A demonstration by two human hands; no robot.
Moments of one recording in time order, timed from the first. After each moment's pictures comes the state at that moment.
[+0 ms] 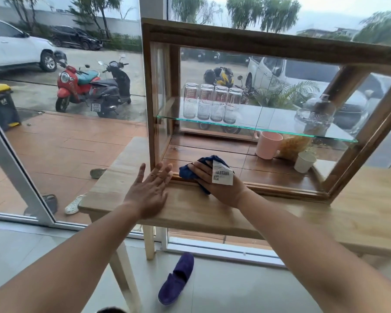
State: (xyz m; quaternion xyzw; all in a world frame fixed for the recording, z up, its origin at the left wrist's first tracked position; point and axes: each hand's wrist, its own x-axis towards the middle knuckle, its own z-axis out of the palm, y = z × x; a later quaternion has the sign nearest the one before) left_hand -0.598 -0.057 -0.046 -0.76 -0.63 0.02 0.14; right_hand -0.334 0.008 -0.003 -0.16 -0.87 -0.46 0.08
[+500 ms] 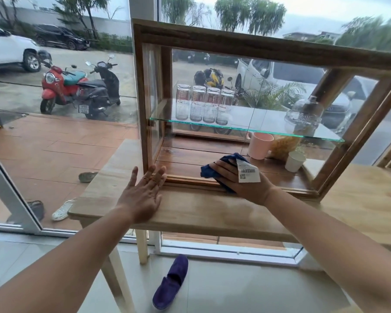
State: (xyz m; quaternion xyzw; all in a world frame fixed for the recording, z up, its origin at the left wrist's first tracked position) left_hand -0.601 -0.057 -0.049 -0.77 -0.63 0.03 0.11; right_hand -0.260 0.013 0.016 -0.18 -0.86 -0.47 0.10
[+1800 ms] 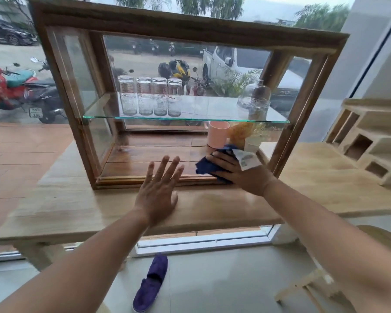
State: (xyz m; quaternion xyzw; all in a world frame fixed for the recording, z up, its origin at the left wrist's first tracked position) left_hand -0.446 -0.025 -0.051 -0.82 -0.53 -0.13 0.18; right_hand -0.140 0.006 0.016 -0.26 -0.84 -0.48 0.03
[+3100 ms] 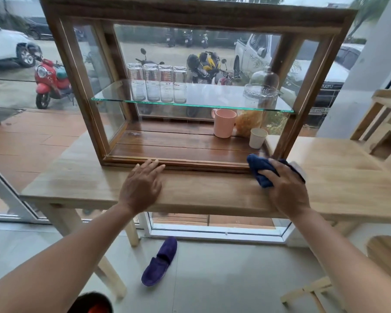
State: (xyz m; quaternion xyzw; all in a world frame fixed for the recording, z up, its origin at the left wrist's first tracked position) left_hand -0.450 -0.074 -0.057 -0.76 -0.61 -0.21 0.07; right_hand -0.033 -0.048 -0.038 -0.54 -0.78 -0.22 0.24
